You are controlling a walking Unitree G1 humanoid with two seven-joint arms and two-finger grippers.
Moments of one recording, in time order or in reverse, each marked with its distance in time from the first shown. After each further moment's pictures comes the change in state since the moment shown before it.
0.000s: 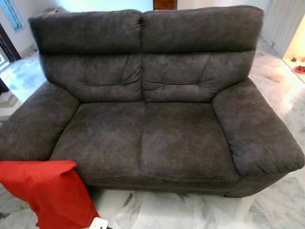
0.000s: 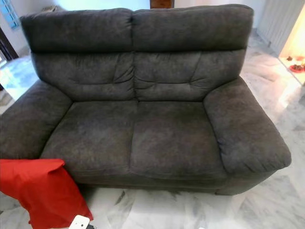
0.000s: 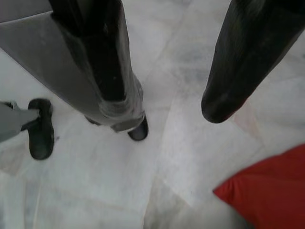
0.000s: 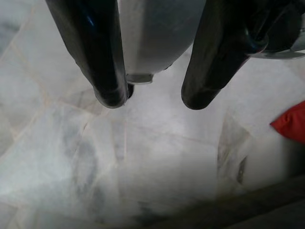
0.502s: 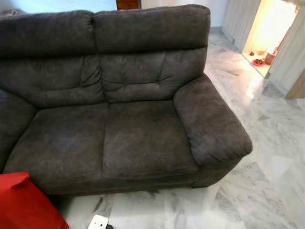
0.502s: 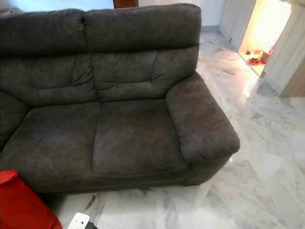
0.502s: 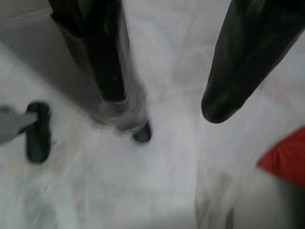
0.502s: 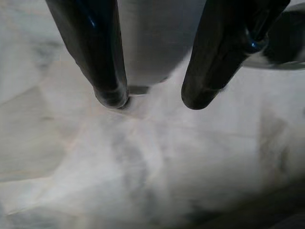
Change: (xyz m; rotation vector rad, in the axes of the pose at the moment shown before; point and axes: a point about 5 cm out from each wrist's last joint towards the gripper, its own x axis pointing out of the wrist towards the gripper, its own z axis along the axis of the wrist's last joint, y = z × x) left arm -0.001 0.002 -0.005 -0.001 0.010 0.004; right arm 0.000 0.007 -0.005 -0.033 0.028 0.016
